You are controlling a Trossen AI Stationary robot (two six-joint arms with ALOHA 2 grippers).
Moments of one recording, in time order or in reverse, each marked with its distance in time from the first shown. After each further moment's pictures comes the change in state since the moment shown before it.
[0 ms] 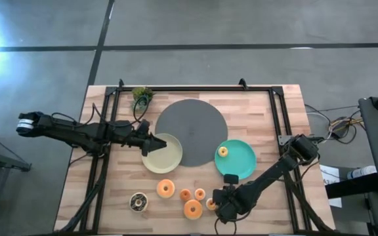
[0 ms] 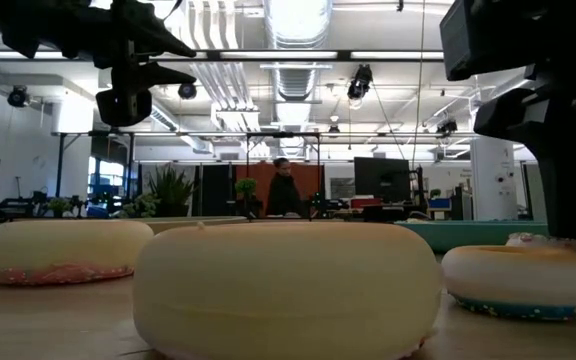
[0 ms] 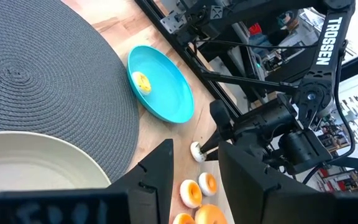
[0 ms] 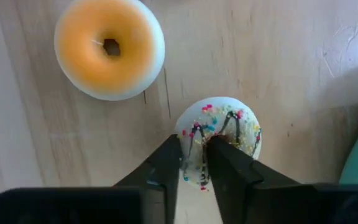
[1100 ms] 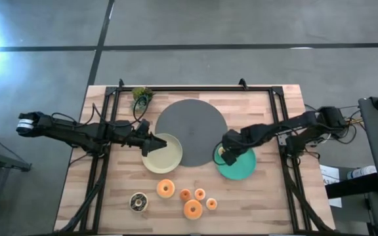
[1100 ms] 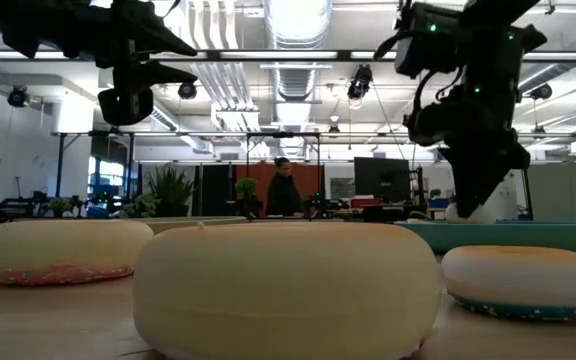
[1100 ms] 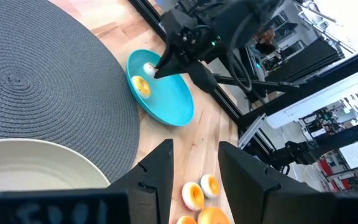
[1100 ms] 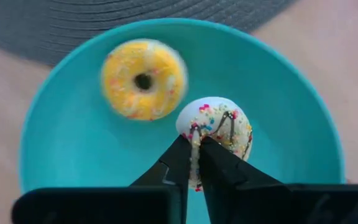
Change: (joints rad) left arm 0.000 0.000 0.000 0.009 -0.006 0.026; right arm -0.630 -0.523 -0.530 0.101 -0.158 0.095
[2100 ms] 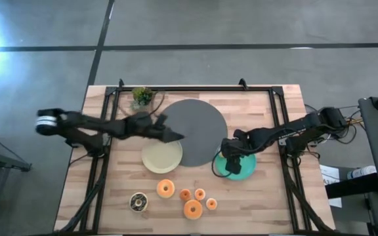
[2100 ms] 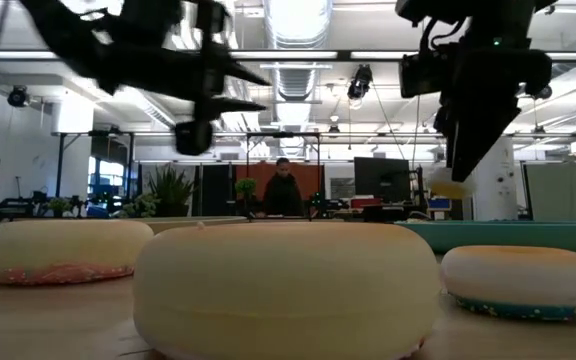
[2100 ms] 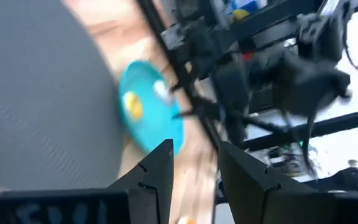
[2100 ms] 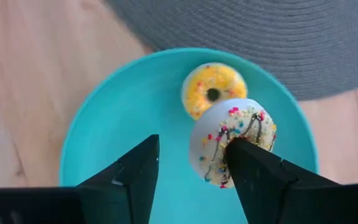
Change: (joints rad) left arm 0.206 0.475 0.112 0.428 0.239 -0.185; right arm 0.132 -0.007 0.126 -0.070 0.075 -0.414
